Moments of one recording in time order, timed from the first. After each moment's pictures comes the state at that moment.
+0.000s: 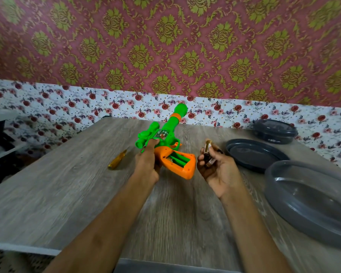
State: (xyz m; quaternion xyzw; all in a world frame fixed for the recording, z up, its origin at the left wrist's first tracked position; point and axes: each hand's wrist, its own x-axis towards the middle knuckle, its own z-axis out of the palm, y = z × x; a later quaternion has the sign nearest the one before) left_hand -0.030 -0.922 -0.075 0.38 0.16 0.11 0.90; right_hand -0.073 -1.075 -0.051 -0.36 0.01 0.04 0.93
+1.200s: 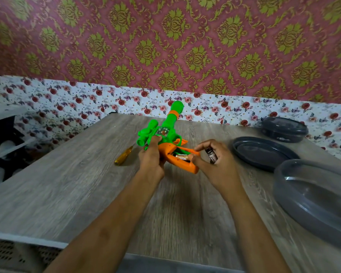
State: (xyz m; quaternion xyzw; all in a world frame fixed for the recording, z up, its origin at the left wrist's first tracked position) left_hand -0.035 -0.920 -0.071 0.37 0.20 0.14 0.90; right_hand -0.072 -1.069 -0.066 -0.81 -0.18 -0.22 0.52
